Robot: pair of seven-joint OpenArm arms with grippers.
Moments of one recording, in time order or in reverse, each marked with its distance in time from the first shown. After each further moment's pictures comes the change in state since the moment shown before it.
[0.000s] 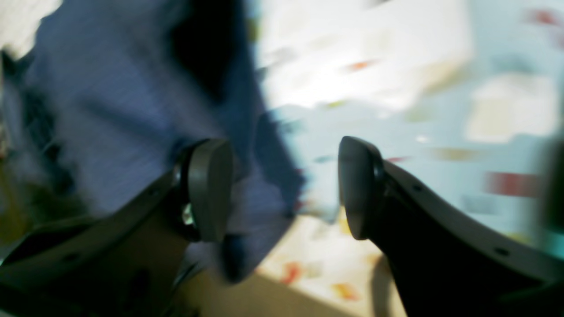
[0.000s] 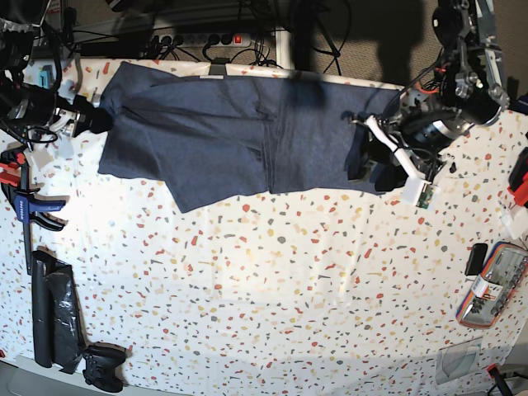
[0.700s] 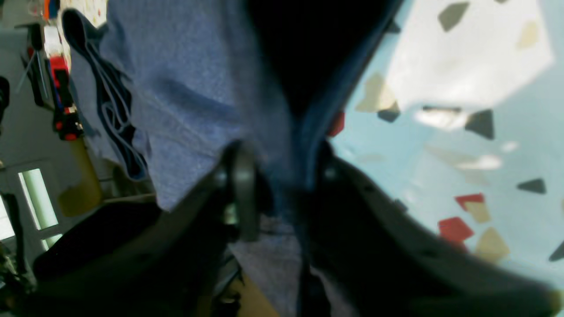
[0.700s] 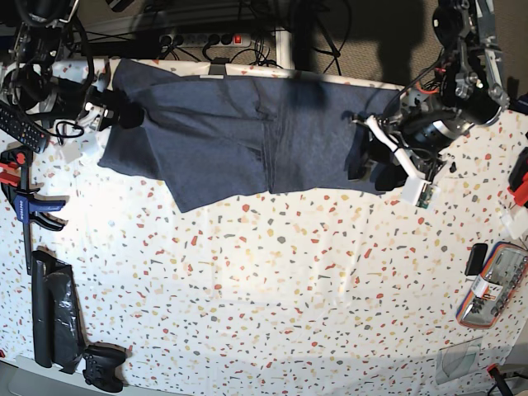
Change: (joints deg) left arm 0.0 0.0 0.0 0.0 0.0 0.0 0.3; right arm 0.9 -7.4 -0.1 0.0 1.1 0.0 -0.1
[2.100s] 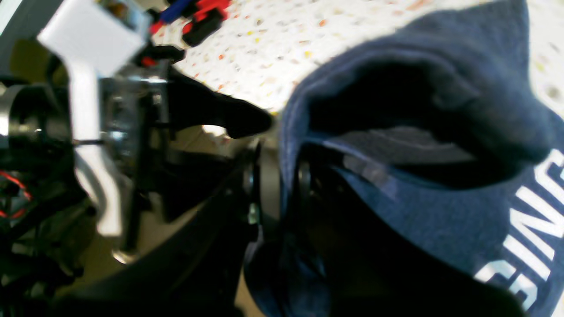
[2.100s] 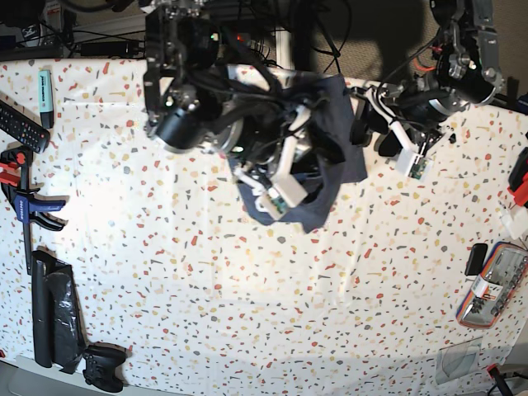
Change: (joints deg) left arm 5.2 0.1 0.0 0.0 4.1 0.0 3.0; right arm 3.1 -29.7 -40.3 35.5 -31.5 -0.3 11.8
